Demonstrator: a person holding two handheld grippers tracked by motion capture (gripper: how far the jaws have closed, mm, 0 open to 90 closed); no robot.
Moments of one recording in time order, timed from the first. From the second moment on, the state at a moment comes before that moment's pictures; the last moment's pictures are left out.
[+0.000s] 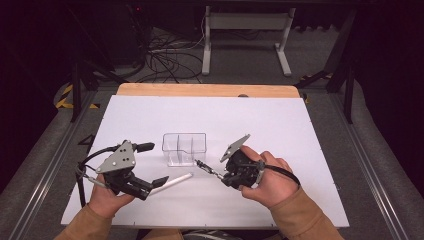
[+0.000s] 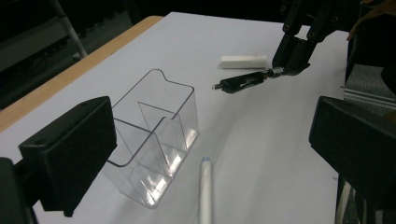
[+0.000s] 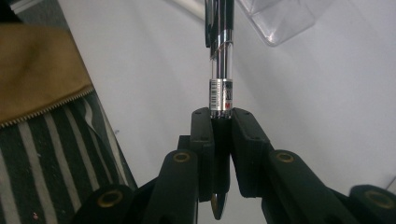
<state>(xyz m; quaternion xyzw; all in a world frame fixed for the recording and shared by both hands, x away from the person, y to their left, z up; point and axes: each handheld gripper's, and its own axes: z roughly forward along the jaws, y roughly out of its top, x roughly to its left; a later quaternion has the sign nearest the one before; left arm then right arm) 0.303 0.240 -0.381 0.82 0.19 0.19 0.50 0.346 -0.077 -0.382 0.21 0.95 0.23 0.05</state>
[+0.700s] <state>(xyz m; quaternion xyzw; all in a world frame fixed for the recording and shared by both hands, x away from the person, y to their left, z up) 0.309 0.210 -0.383 0.87 0.15 0.13 0.45 0.341 -0.051 -0.387 0.04 0.98 0.19 0.05</state>
